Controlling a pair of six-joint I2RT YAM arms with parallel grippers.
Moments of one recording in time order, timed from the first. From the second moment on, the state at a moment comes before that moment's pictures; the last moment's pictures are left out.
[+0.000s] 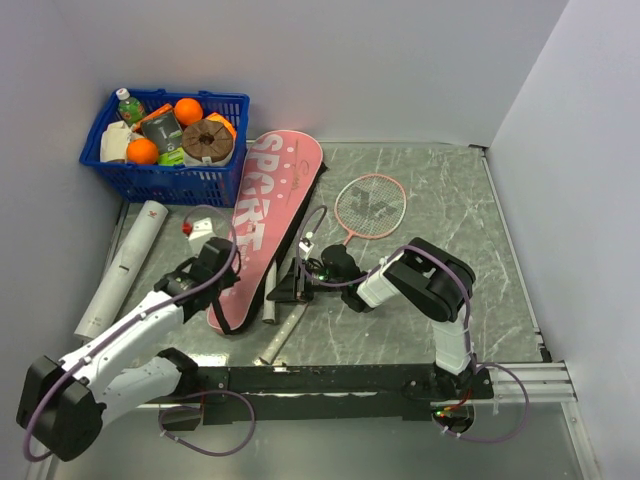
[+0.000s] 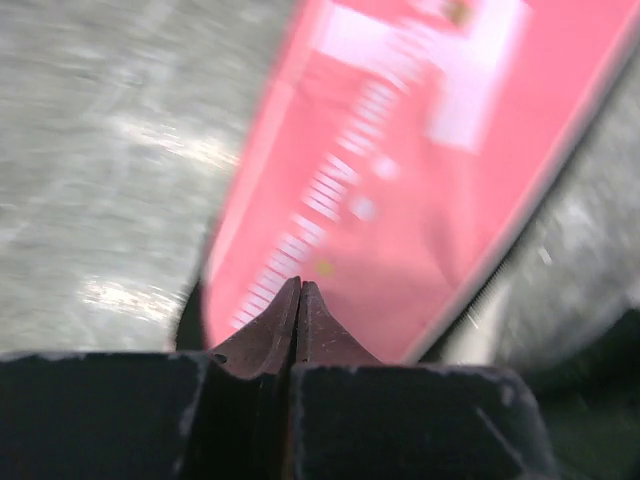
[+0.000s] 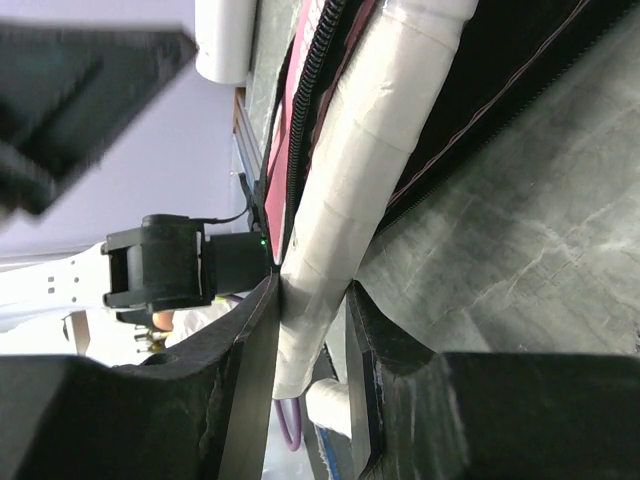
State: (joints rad) left arm -0.57 0.97 0.62 -0.48 -0.49 -0.76; right arm 0.84 1.97 0.73 0.93 -0.57 1.14
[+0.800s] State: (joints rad) left arm -0.28 1.36 0.63 -0.35 -0.36 -0.82; right arm 0.84 2.03 0.84 0.84 -0.58 1.11
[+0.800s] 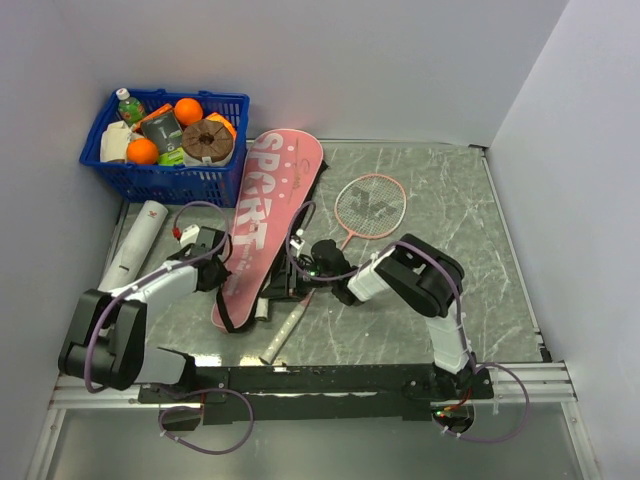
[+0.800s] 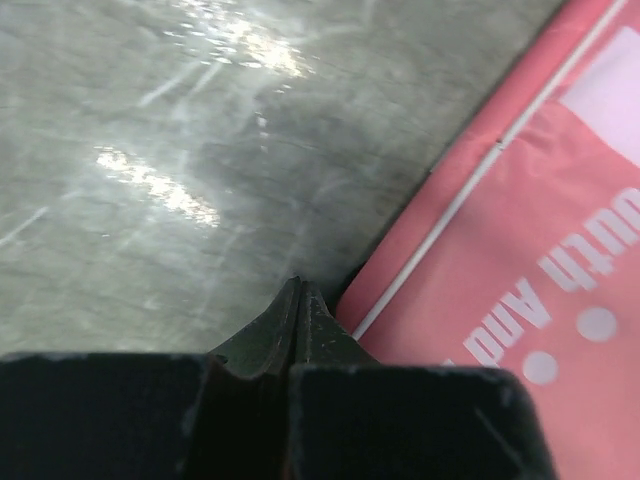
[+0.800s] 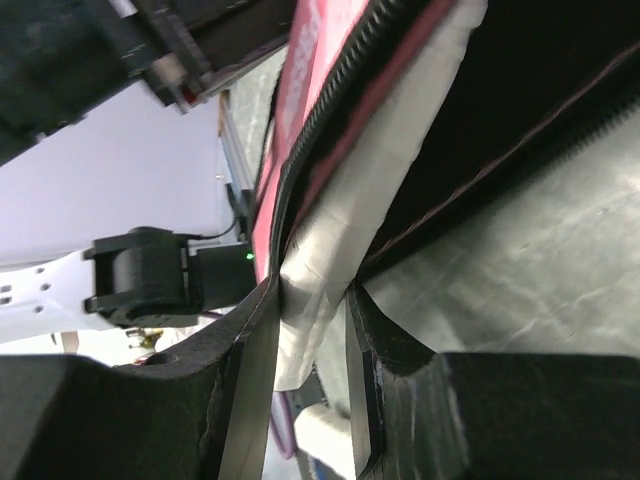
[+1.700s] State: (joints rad) left arm -0.38 1.15 0.47 -0.27 -0.16 -0.82; right arm 0.90 2.13 1.00 0.76 -0.51 1.08
